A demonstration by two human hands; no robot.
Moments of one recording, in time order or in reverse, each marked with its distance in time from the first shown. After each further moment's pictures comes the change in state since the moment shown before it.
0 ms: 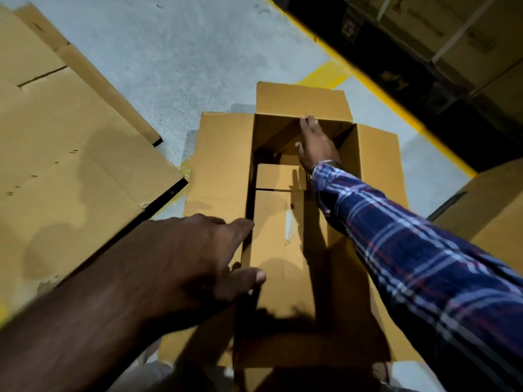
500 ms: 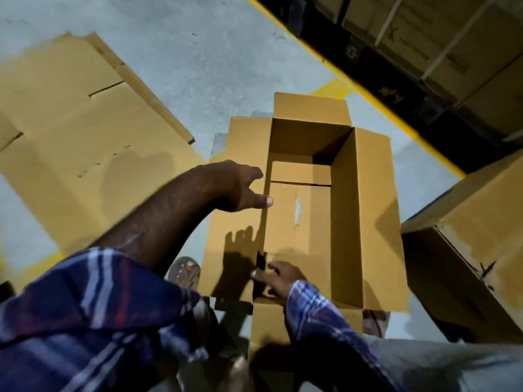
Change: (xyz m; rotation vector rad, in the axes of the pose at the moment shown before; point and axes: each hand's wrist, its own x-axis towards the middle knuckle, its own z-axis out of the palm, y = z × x) left_hand -0.015 -0.018 0.007 -0.267 0.141 -0.066; right_hand -0.340 -0.088 0.045 0.628 -0.733 0.356
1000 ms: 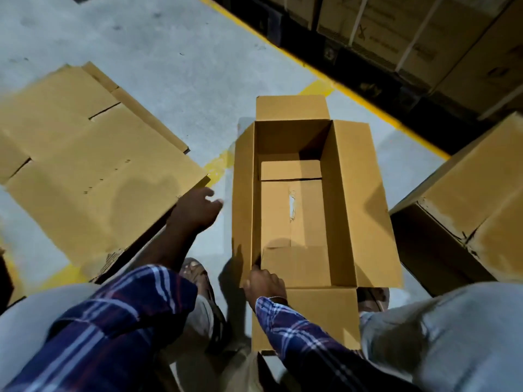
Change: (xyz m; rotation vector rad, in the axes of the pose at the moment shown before) left_hand 0.000 -0.045 0.097 -0.540 0.401 -0.339; right_hand -0.029 -0.007 0.077 -0.494 0.243 -0.091
